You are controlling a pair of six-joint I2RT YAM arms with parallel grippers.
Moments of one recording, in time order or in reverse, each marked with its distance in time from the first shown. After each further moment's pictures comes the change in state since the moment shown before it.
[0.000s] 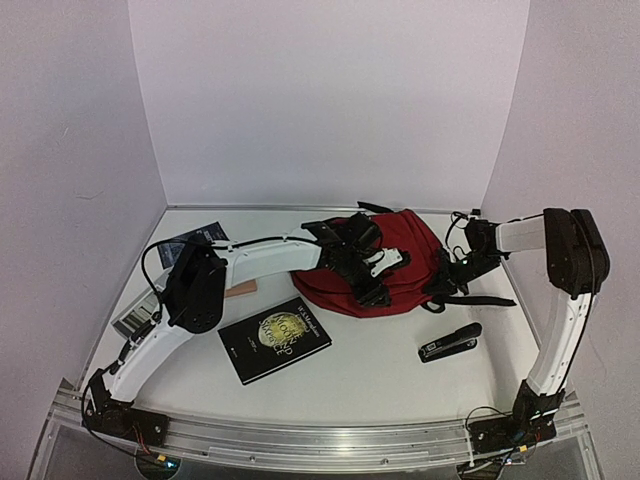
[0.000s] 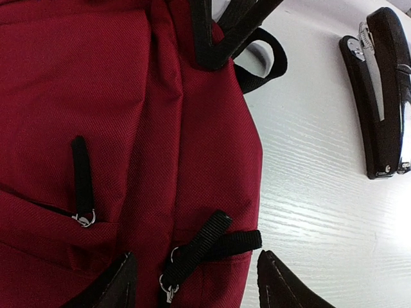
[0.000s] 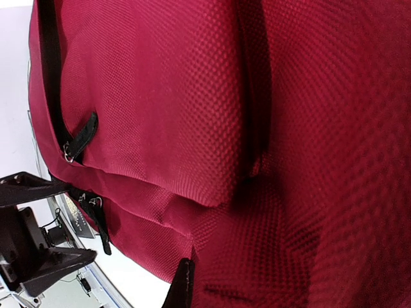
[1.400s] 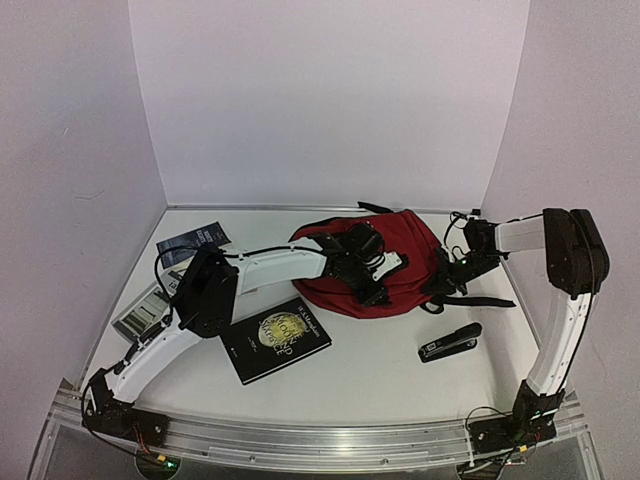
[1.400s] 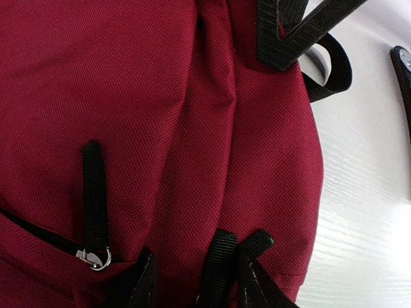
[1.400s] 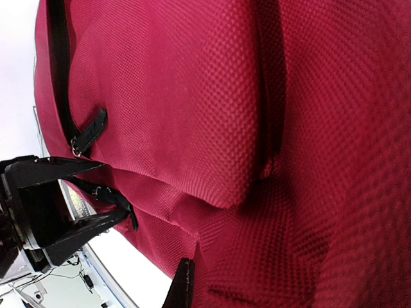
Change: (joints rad) left arm 0.000 0.097 0.064 0.053 -0.082 -0.055; right arm 0.007 0.000 0.000 0.002 -0.024 0.000
